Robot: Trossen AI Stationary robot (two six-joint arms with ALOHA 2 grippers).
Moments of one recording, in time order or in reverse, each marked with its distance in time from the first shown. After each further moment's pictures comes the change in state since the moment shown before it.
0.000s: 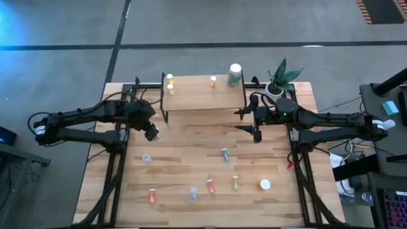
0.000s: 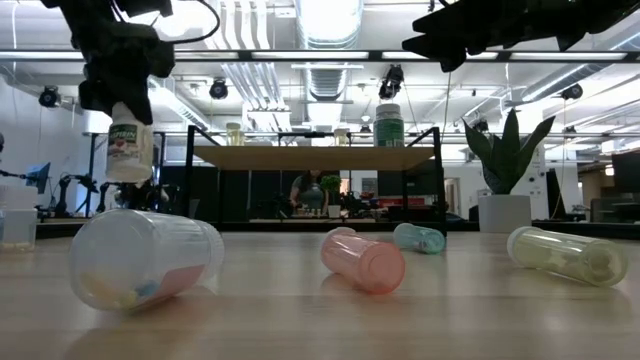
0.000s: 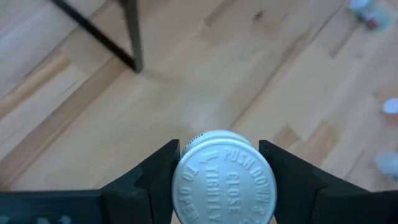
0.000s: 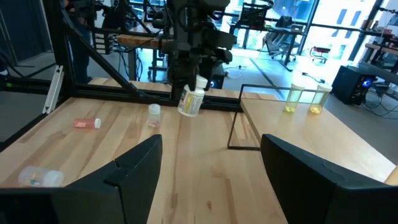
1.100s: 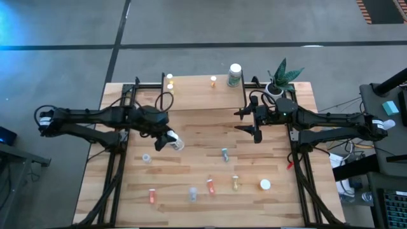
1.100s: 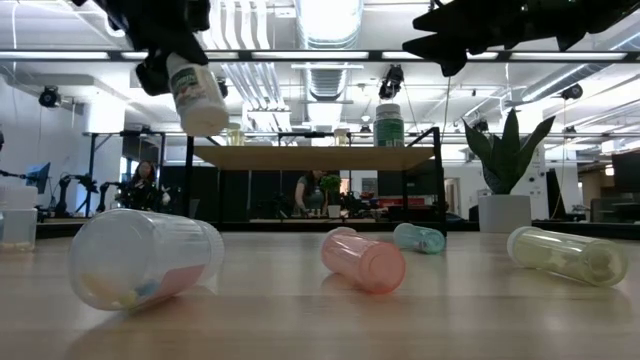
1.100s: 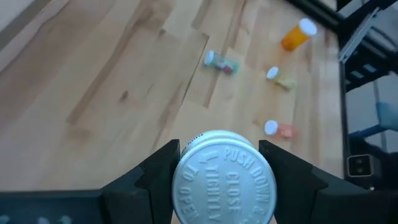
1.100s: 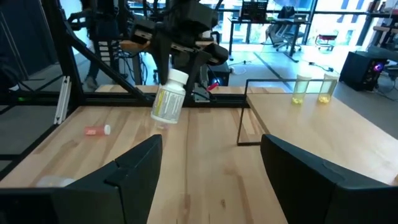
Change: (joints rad) left arm -0.203 0.099 0.023 0.420 0.084 0.081; right arm 0.000 0.001 0.000 -0.005 -0.009 0.086
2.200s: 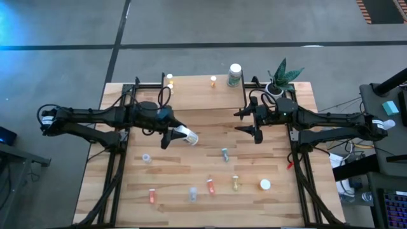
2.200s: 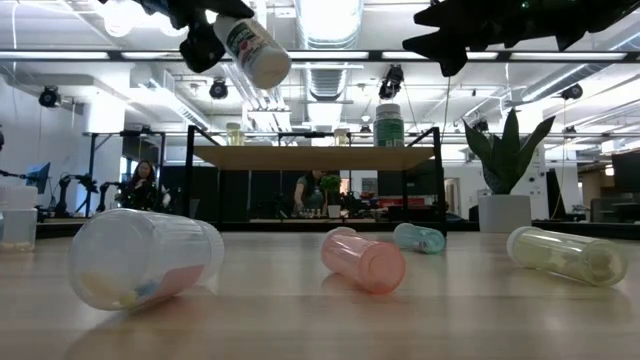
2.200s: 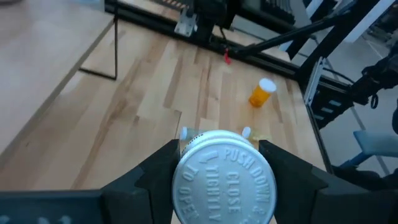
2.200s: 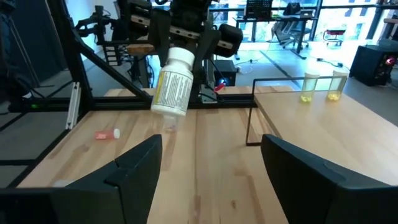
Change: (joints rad) left arm 0.001 0.046 0.024 0.310 0.009 0.146; right arm 0.002 0.000 0.005 -0.001 -0.022 0.046
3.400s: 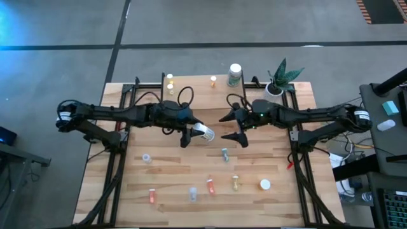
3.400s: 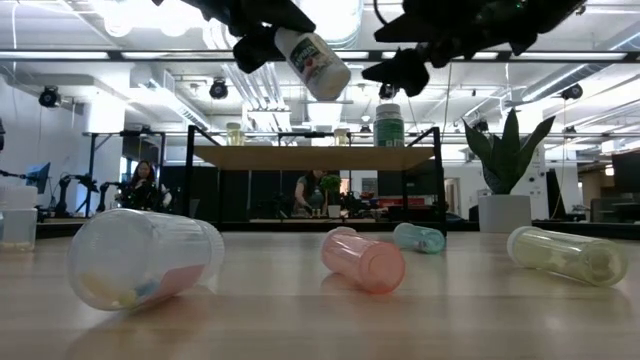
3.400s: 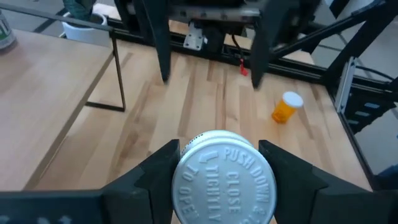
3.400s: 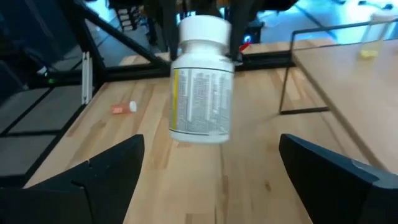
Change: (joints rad) left arm 0.000 0.282 0.176 0.092 -0.055 0.107; right arm 0.043 0.305 0.170 -0.046 -0.049 0.053
